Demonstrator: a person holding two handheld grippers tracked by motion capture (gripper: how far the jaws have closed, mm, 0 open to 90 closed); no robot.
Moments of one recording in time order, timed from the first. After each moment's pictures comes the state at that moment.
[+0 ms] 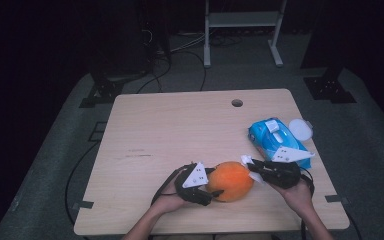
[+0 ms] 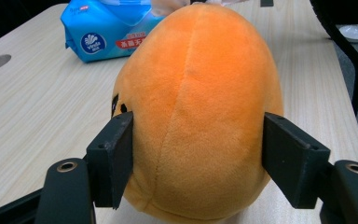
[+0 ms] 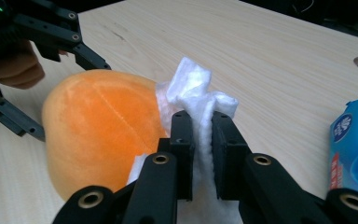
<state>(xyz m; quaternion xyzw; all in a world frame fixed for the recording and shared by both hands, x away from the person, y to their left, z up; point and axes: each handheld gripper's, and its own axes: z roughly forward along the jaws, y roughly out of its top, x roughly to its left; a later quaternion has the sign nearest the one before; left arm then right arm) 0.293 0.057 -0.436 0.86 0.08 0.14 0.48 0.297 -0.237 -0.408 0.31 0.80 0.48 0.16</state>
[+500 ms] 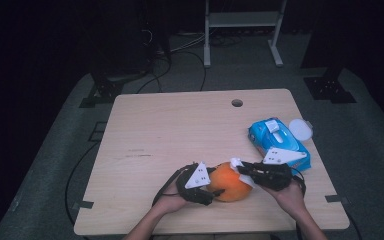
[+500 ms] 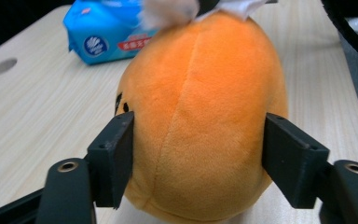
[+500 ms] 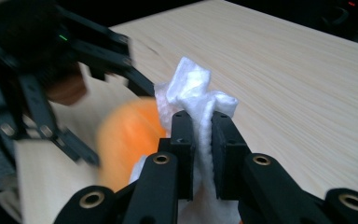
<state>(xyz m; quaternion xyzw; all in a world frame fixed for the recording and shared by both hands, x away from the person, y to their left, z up) 0.296 0.057 -0.436 0.86 0.10 0.14 0.47 0.293 -0.217 -0.401 0.29 0.81 0.50 0.13</state>
